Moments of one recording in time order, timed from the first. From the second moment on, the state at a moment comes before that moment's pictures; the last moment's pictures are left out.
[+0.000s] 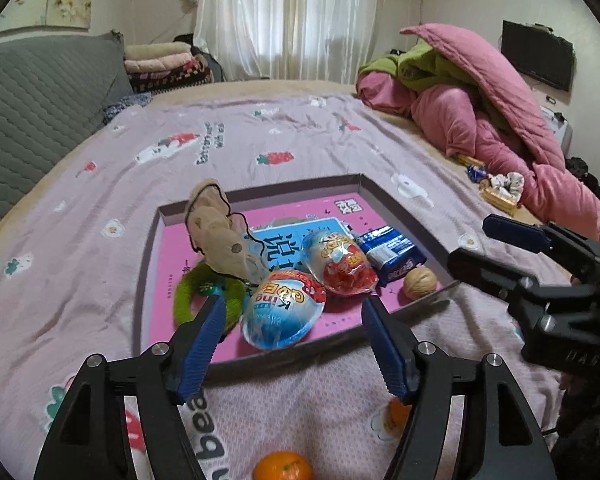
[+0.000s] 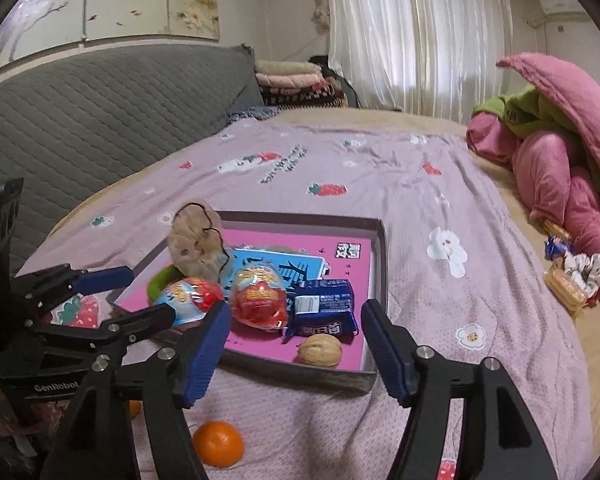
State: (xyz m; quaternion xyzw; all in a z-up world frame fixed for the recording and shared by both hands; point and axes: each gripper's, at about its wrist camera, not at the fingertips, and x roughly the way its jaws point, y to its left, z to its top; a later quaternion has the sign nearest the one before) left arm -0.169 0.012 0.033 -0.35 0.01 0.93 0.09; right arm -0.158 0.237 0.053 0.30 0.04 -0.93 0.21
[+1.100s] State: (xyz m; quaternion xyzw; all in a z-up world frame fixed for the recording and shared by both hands) left arm -0.094 -0.012 -0.027 -0.42 0.03 0.91 0.05; right arm -0.094 0.206 0.003 0.34 0.13 -0.90 0.22
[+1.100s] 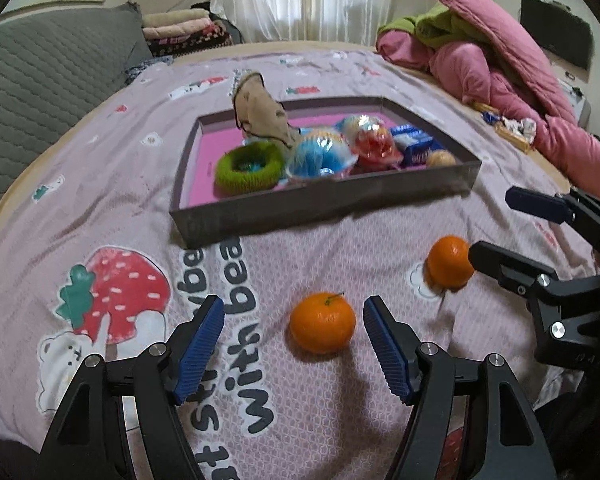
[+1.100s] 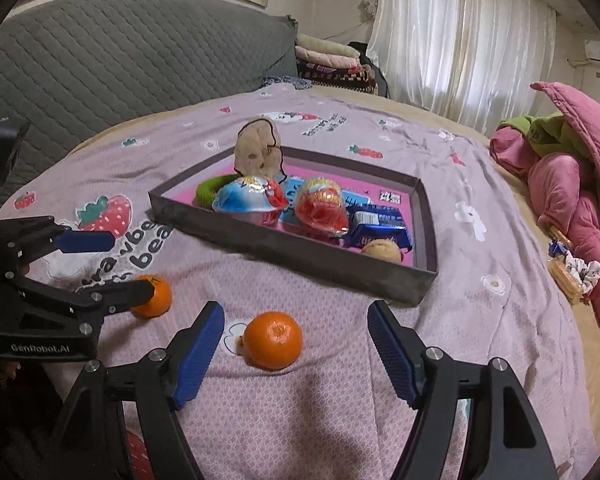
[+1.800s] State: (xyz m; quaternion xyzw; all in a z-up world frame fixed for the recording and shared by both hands) left arm -0.100 -0.003 -0.044 -0.43 0.04 0.90 0.05; right arm -0.103 0.184 -0.033 0.37 0.18 -0.88 0.22
